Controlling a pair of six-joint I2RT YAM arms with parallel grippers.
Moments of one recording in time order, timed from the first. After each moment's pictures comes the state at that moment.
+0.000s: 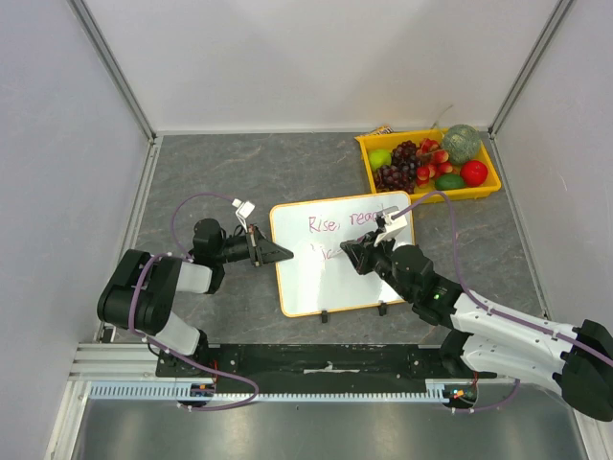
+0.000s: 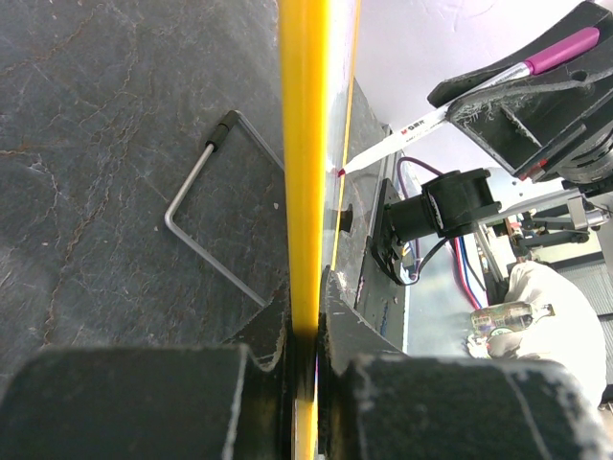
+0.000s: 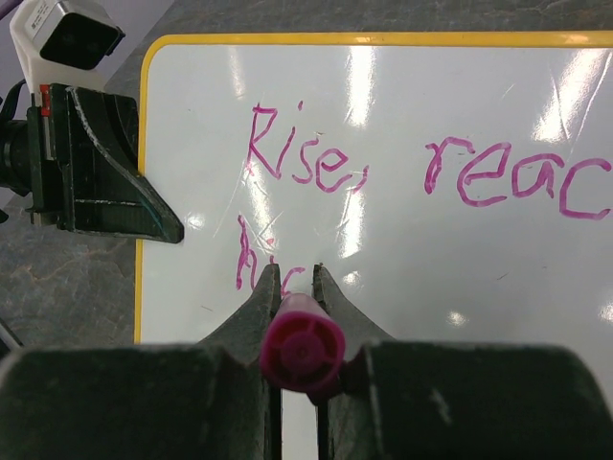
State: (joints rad) left arm -0.22 1.55 0.34 1.02 1.07 -0.75; right arm 0.89 0.94 0.45 0.31 0.28 0.40
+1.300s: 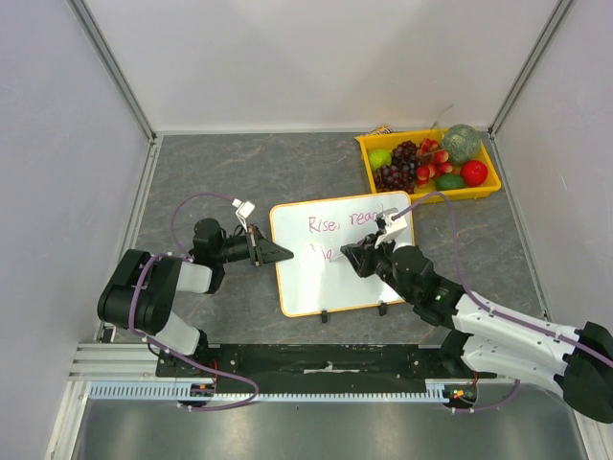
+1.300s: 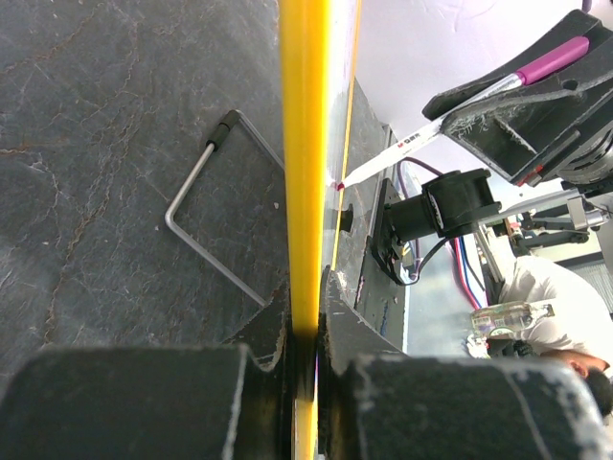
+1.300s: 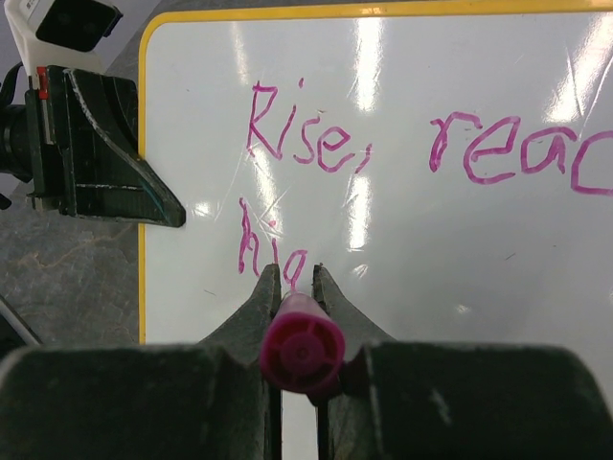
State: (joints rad) left arm -0.22 1.55 0.34 1.02 1.07 -0.75; right arm 0.89 0.93 0.45 0.27 0.27 0.43
